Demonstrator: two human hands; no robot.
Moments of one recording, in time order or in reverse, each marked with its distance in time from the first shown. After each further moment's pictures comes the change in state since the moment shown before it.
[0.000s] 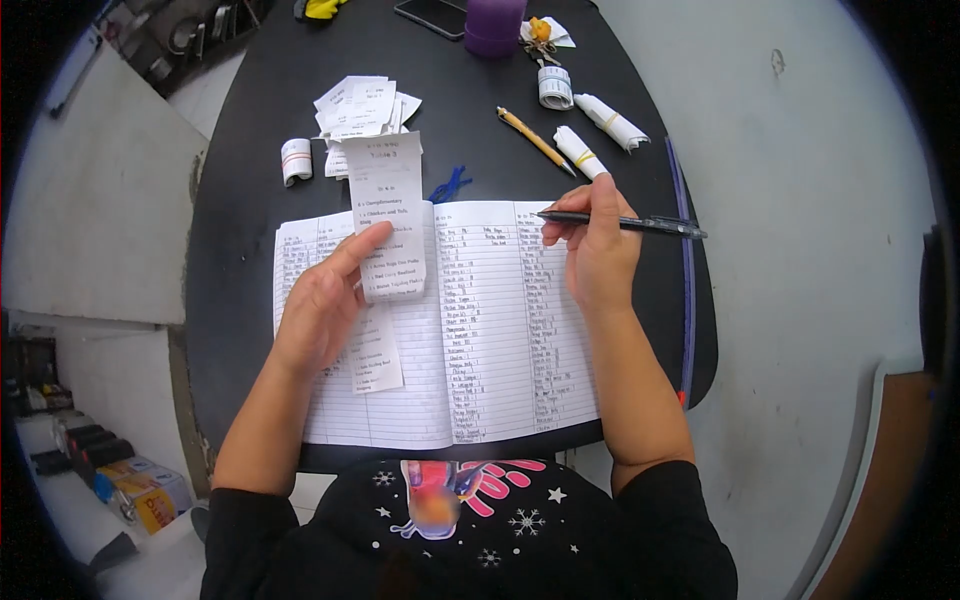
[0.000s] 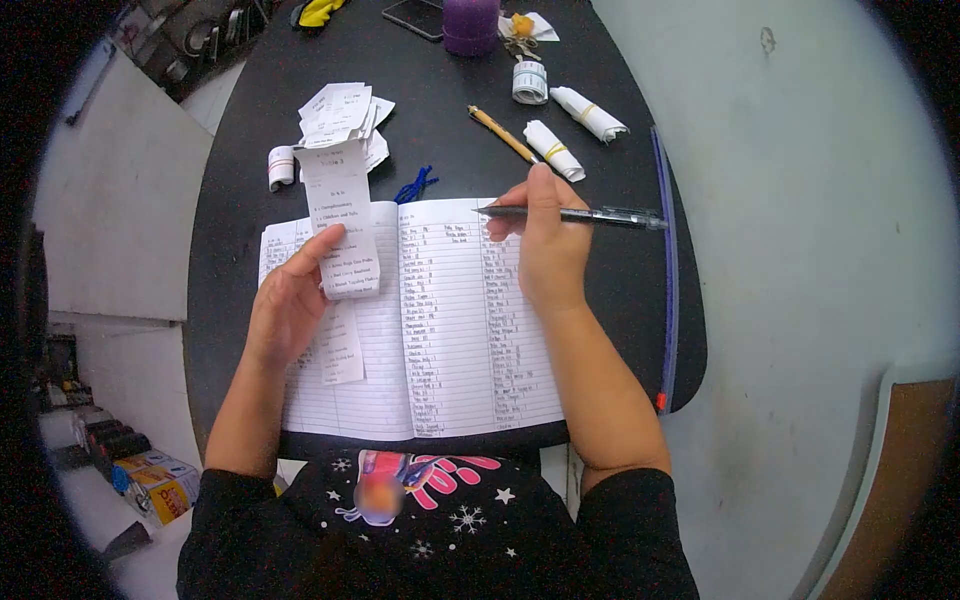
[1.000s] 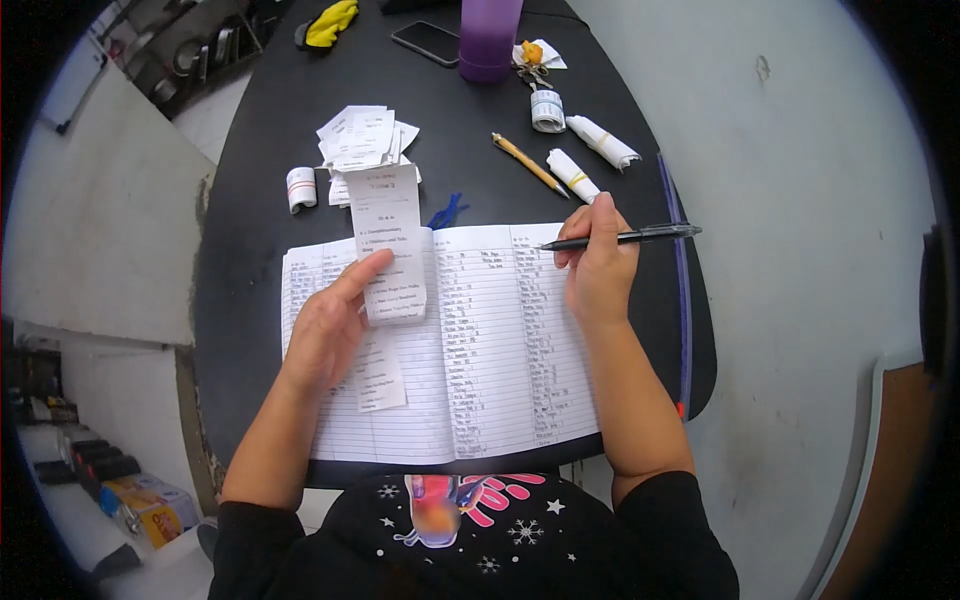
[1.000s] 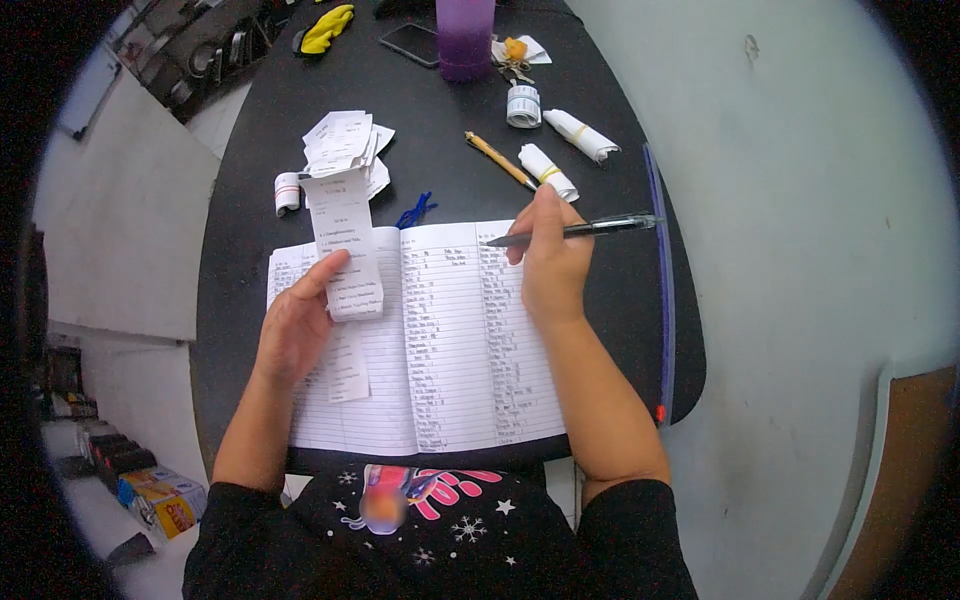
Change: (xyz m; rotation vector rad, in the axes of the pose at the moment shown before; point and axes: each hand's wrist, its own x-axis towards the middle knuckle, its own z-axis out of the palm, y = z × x) left_hand 0.000 0.001 -0.002 -0.034 -0.053 0.022; right_hand 0.004 -0.002 -0.002 0.005 0.076 -0.069
